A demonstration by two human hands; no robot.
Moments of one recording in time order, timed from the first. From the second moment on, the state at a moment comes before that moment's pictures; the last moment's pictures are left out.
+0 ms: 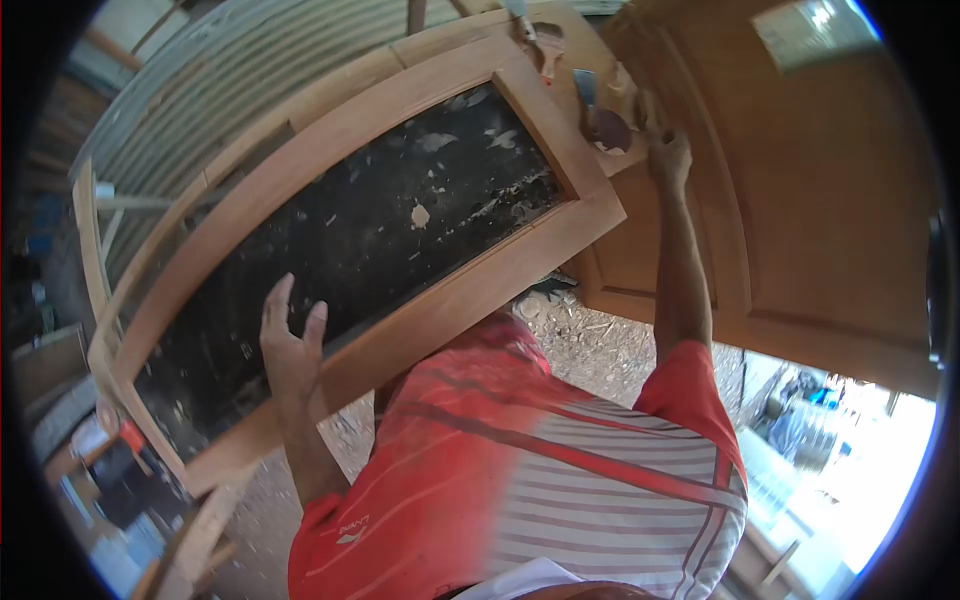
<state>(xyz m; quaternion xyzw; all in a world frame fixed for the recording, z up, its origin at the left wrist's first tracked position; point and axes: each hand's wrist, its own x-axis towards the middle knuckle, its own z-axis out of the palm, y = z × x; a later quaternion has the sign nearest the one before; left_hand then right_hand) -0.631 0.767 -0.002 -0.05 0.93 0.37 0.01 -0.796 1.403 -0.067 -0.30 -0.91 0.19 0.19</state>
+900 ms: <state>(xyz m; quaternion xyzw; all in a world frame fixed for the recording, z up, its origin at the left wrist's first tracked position) -0.645 0.978 0.014 -0.03 0.60 0.80 0.02 -0.687 1.182 0.001 0.13 -0.61 0.75 -0.21</state>
